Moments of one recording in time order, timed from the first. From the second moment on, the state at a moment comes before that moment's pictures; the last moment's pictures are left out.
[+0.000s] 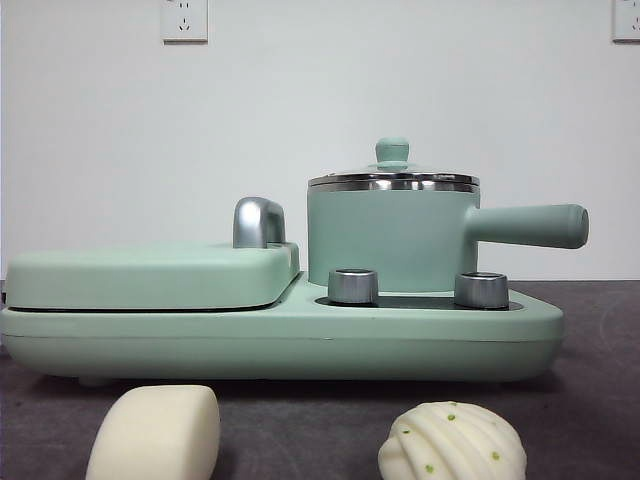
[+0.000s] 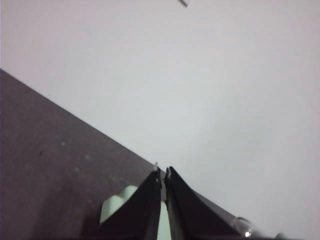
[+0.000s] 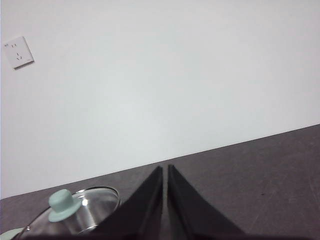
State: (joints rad) left arm -0.01 0.02 0.12 0.11 0.11 -0.70; right arm 0.05 0.04 0.26 -0.02 -0.08 0.37
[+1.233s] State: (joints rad) left arm -0.16 0.88 1.00 -0.43 0.37 -0.04; right arm 0.13 0.81 0.84 -0.30 -0.47 -0.02
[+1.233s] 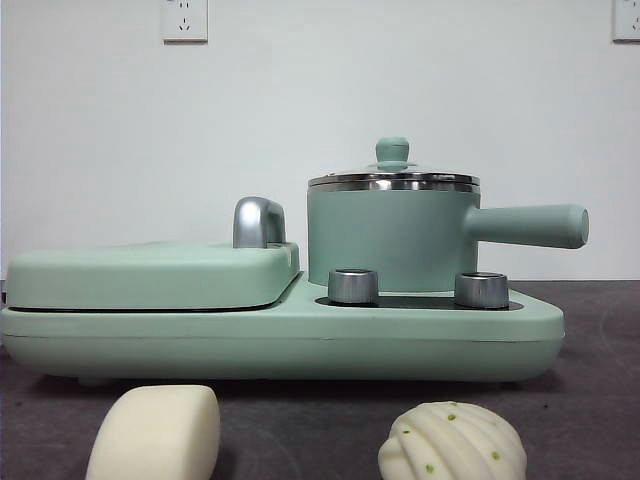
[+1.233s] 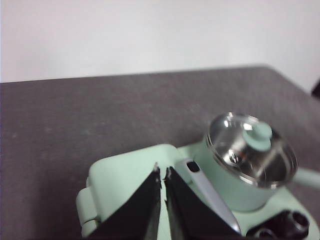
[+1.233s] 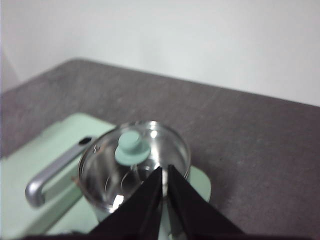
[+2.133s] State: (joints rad) left arm -0.35 0.98 1.02 -0.46 0.37 0.22; right arm 0.27 0.83 0.84 -0.51 -0.26 -0.33
